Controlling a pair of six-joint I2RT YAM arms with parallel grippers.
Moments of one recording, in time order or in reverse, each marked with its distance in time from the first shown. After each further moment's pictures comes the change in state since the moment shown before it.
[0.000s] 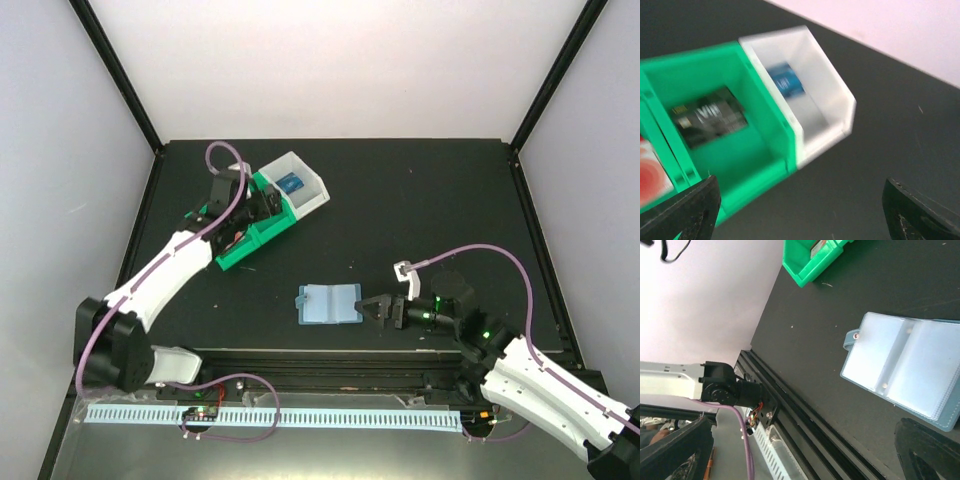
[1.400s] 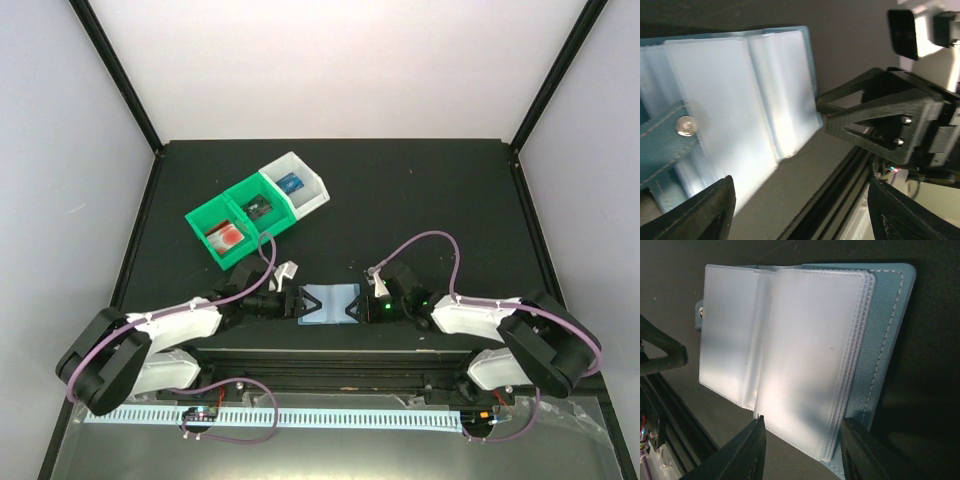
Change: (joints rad) left arm -0.254 -0.198 -0.749 0.478 0.795 -0.181; right arm 0.000 0.770 0.031 0.298 0.077 -0.089
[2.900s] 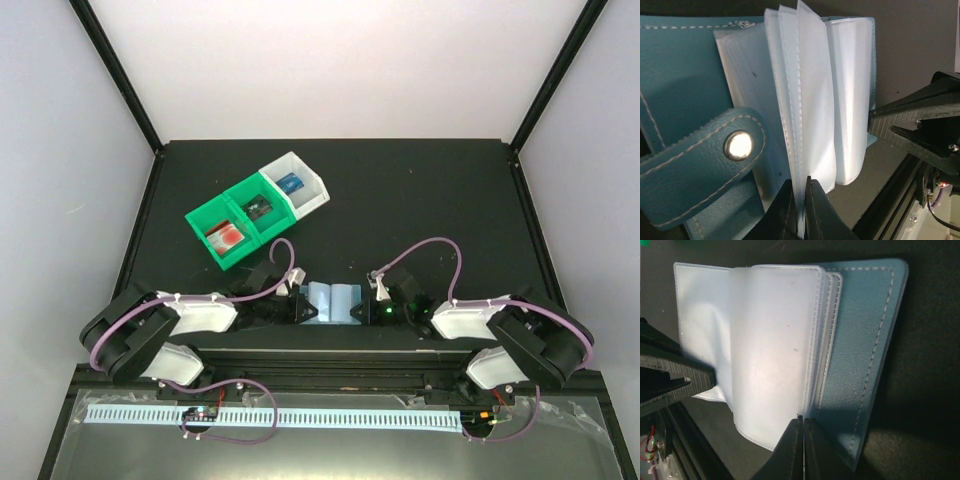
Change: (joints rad) left arm -0.087 0.208 0.014 0.072 -0.166 0.017; right arm 0.006 0.051 -0.082 0.206 0.006 0.082
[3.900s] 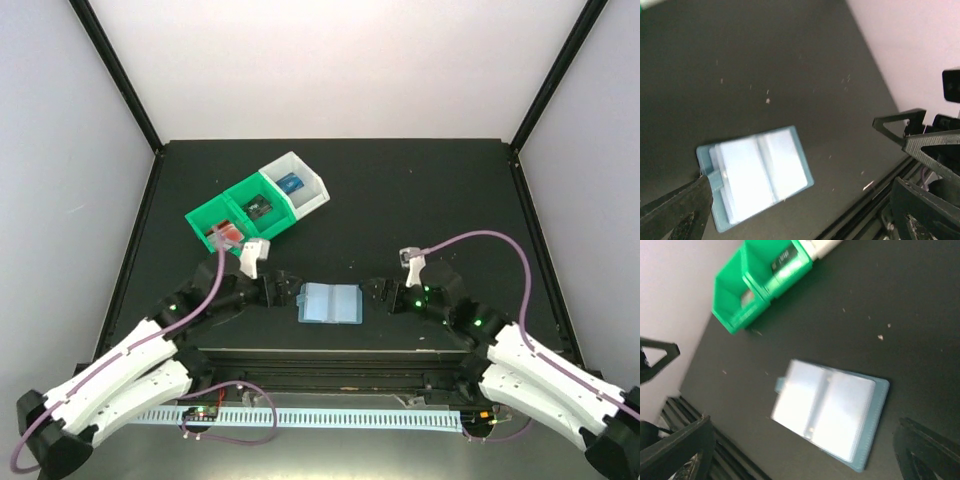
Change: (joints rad) left arm -0.009 -0.655 0.209 -0.586 -0.282 0.099; right arm 0.003 -0.651 0.110 -0.523 0.242 -0.082
